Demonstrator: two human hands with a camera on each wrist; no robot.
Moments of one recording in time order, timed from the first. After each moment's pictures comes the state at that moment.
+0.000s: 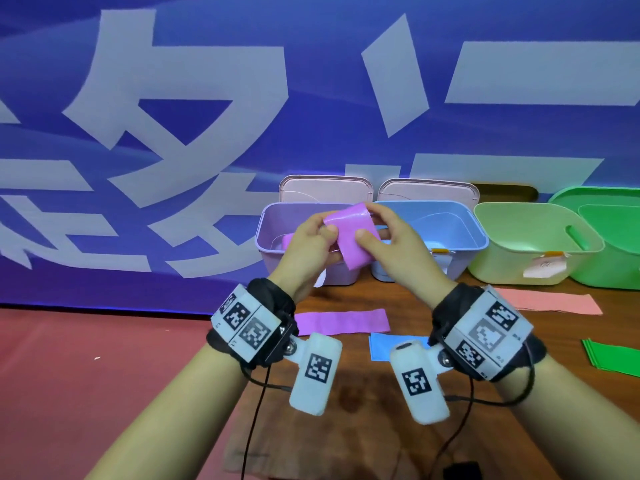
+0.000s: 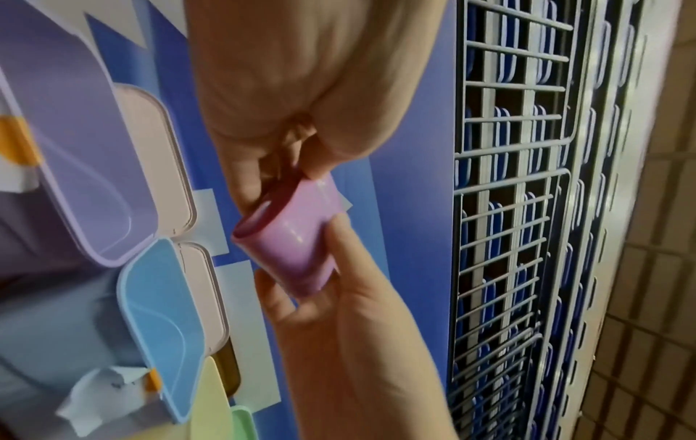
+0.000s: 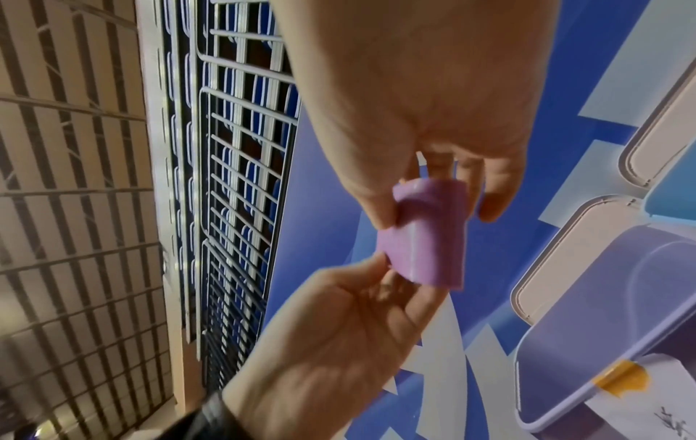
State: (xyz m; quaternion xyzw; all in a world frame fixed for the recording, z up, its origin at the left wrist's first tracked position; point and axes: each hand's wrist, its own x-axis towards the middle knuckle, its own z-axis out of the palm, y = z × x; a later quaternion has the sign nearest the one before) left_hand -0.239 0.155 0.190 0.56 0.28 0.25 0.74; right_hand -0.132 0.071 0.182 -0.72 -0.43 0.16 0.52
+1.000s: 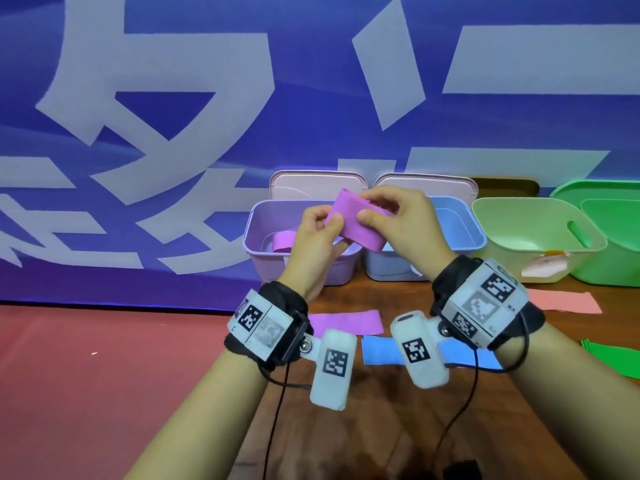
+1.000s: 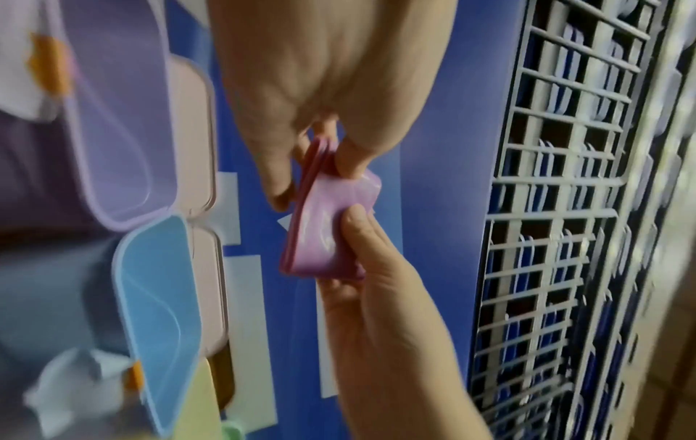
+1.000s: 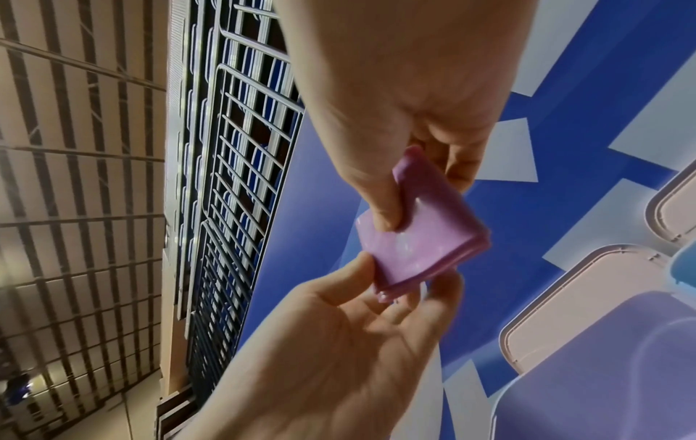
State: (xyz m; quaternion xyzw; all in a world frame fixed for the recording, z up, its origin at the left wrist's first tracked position) left_hand -0.200 0.159 0.180 0.52 0.26 0.33 0.74; right_hand -0.092 0.086 0.202 -0.72 -0.45 0.08 0.52
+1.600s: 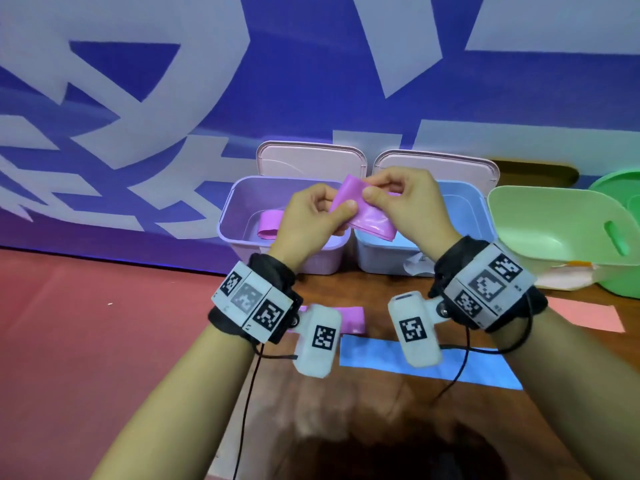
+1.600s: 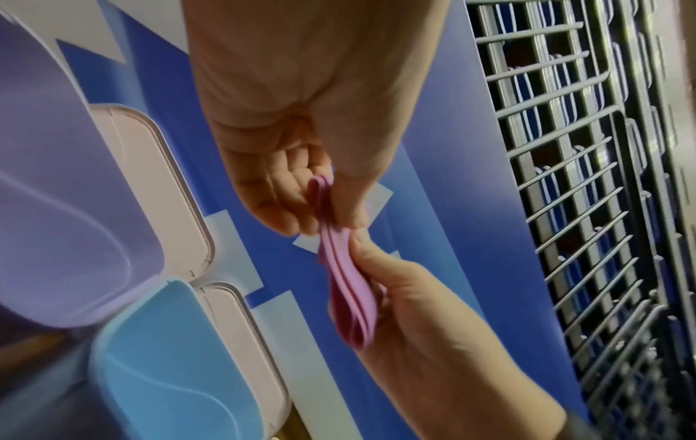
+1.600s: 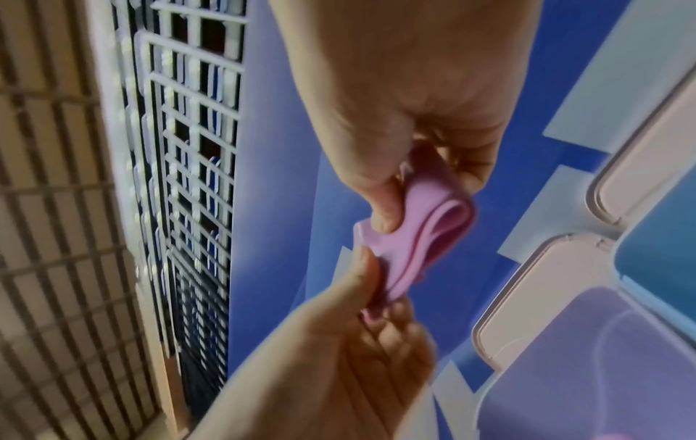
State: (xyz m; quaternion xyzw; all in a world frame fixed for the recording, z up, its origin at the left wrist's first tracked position) left_hand -0.134 0.184 0.176 0.69 0.33 0.27 0.58; right_hand -0.007 0.111 0.183 -0.72 -0.41 0.19 0.53
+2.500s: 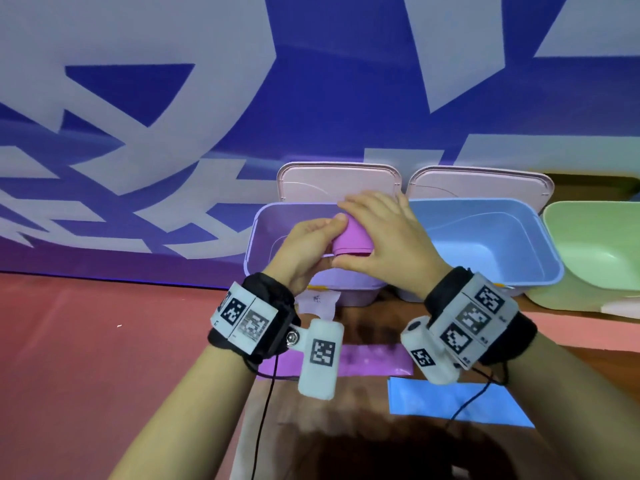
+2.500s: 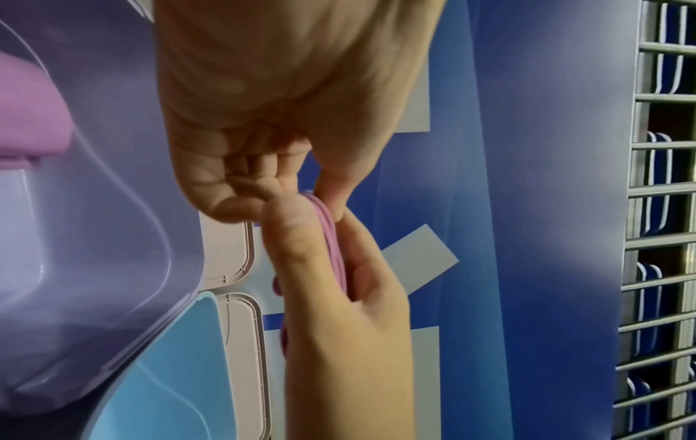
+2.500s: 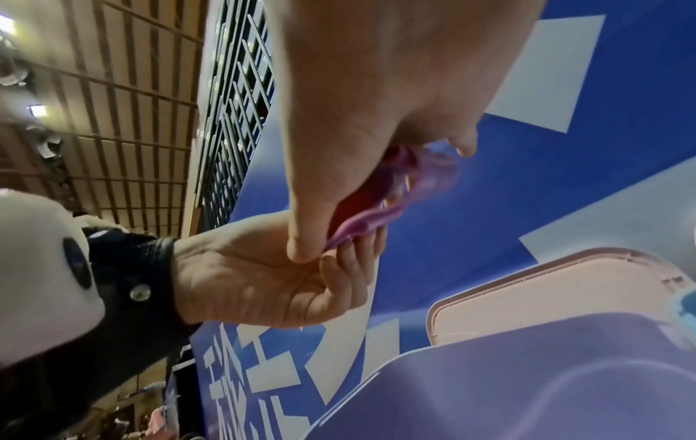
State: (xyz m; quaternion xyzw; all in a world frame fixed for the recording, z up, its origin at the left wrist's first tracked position) left_hand -0.147 0.278 0.156 0.56 0.37 0.15 0.73; right_hand -0.034 0.192 0.149 -0.74 -0.63 0.04 0.23
